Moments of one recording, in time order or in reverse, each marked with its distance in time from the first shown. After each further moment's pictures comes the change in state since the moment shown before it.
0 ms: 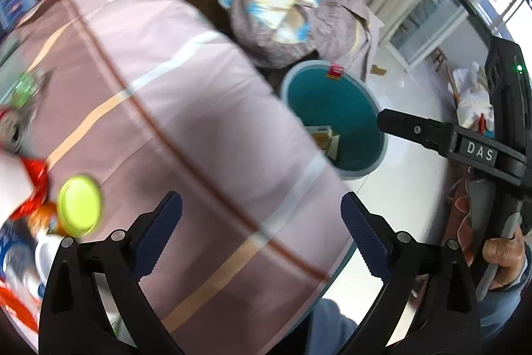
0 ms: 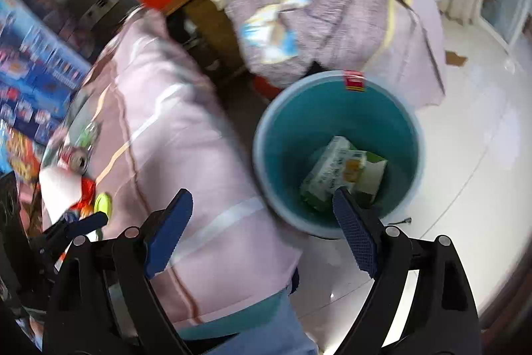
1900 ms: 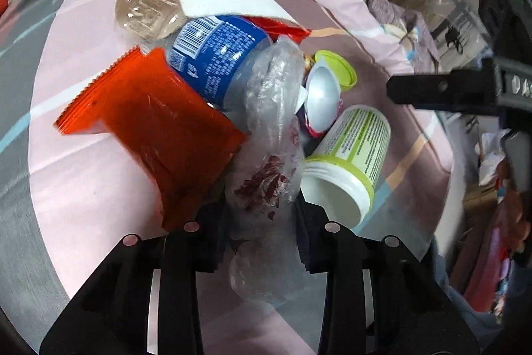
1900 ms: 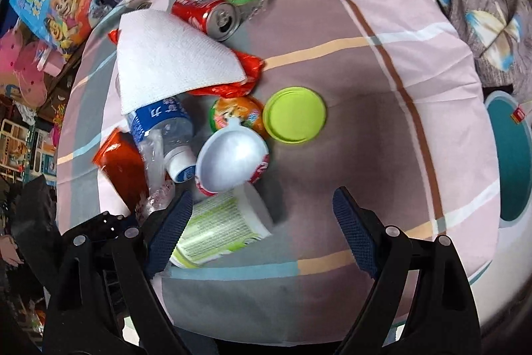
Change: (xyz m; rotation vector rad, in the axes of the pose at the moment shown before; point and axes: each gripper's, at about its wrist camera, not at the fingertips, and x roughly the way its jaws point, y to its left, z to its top) left arm -0.086 0.208 -0.177 -0.276 -0.131 0.088; right arm 0.069 0.276 -0.085 -0.375 0.257 0.099
